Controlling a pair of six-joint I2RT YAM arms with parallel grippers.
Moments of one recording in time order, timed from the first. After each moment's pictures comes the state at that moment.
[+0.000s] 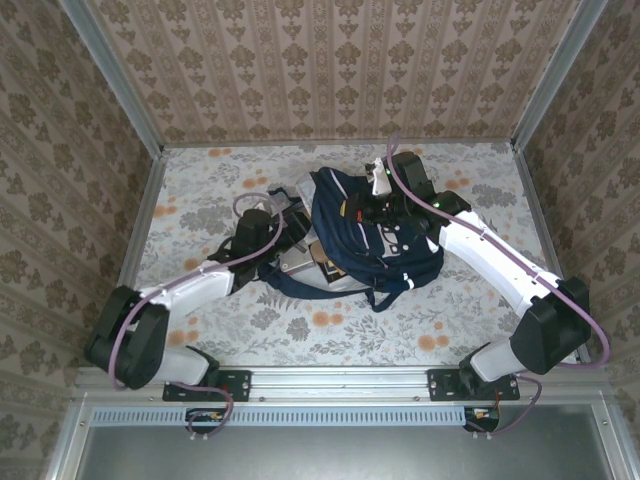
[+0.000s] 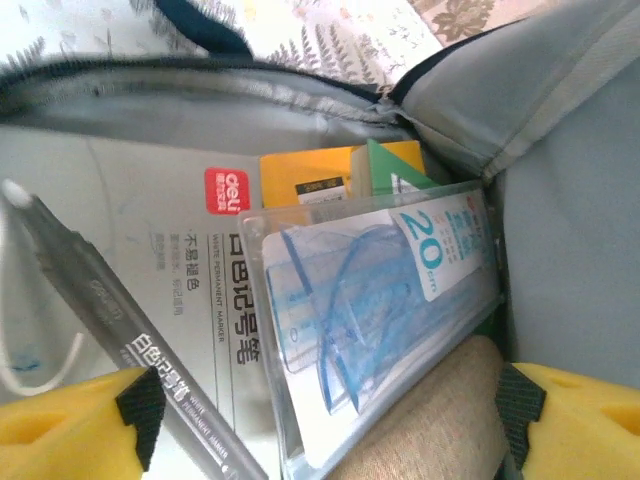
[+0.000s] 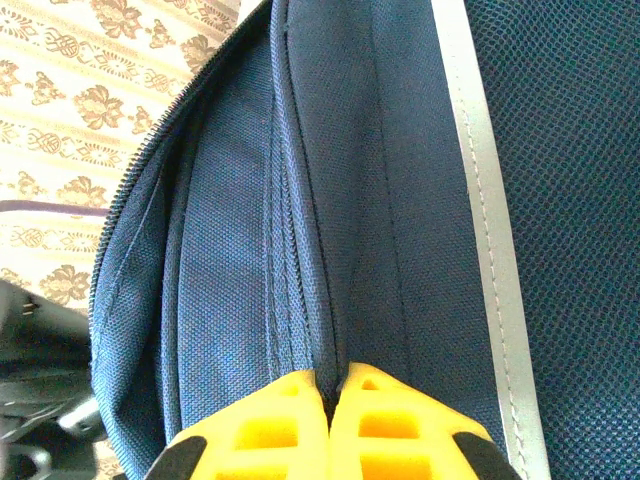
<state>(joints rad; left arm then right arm) -0.56 1.34 0.68 0.13 0.08 -0.99 0.50 1.46 1.30 -0.50 -0.41 0.69</state>
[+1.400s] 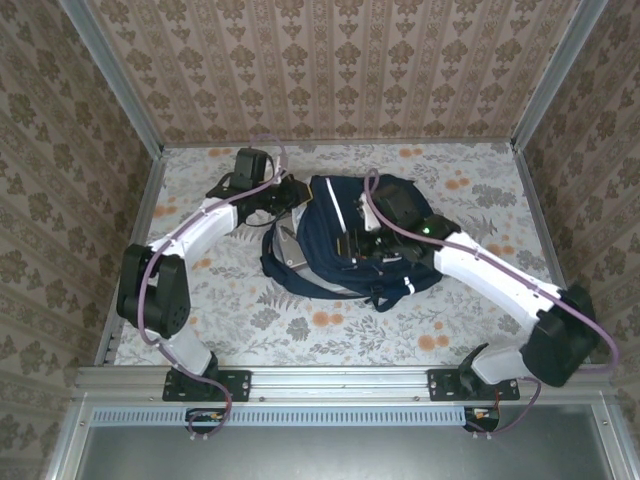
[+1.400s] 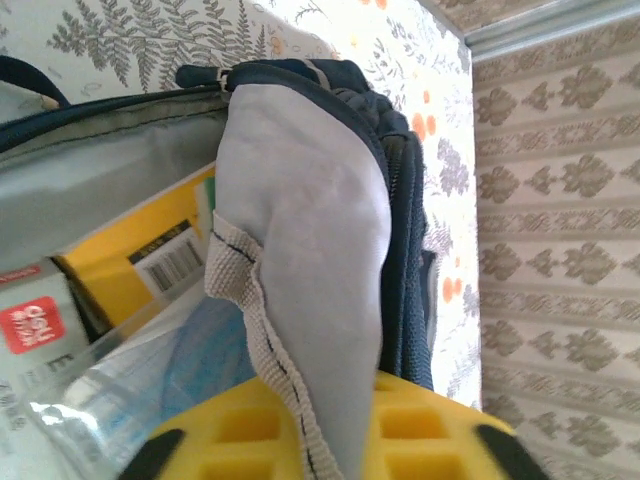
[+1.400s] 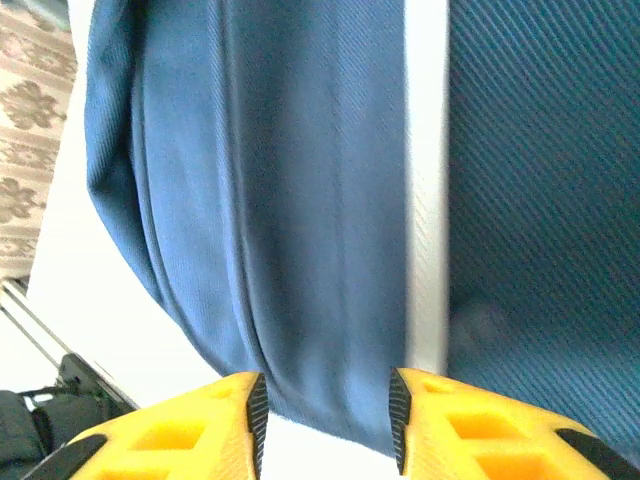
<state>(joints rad) -0.41 1.69 1.27 -0.28 0.59 -0.77 0.64 1.36 1.12 -0.61 -0.22 0.57</state>
